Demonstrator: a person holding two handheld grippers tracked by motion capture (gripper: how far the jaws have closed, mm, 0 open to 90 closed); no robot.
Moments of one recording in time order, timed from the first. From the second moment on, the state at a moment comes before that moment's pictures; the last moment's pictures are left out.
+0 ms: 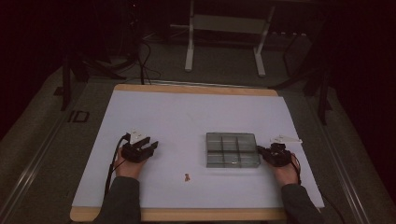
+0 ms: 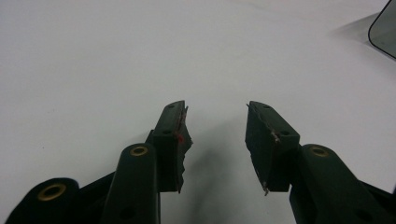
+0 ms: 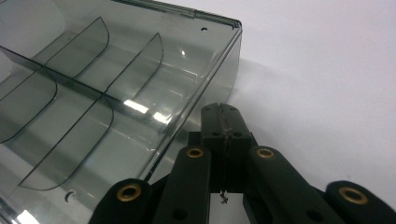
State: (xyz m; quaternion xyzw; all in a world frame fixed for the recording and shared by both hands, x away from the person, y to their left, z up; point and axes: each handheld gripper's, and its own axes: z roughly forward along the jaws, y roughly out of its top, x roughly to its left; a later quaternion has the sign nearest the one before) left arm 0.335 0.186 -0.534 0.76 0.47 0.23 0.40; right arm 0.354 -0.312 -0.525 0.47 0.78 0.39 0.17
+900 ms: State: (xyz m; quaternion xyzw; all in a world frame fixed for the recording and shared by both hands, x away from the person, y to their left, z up) left arm 0.335 0.184 -0.534 0.76 0.46 0.22 0.39; right arm 0.352 -0.288 -0.524 0.44 0.80 0.39 0.16
